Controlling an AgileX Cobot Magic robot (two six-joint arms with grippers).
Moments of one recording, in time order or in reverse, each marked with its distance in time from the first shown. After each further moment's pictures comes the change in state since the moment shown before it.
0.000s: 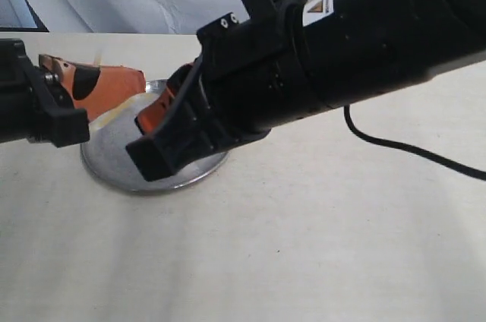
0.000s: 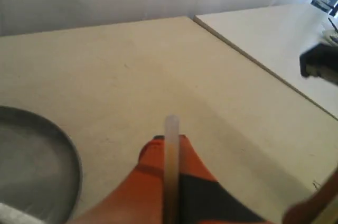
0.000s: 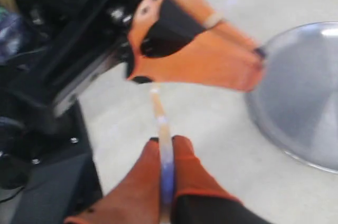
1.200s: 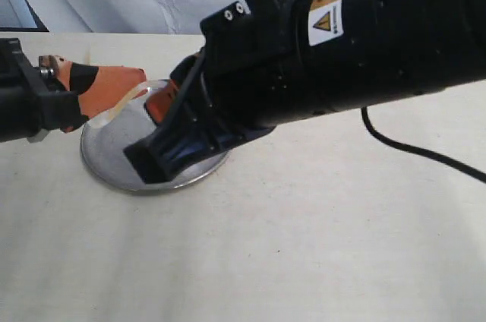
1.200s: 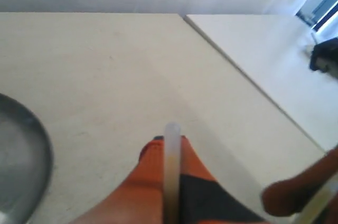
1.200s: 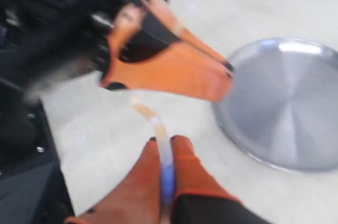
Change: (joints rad) left arm 0.000 -0.005 0.000 -0.050 -0.060 -0.096; right arm 0.087 -0.032 0.003 -0.325 -0.080 0.286
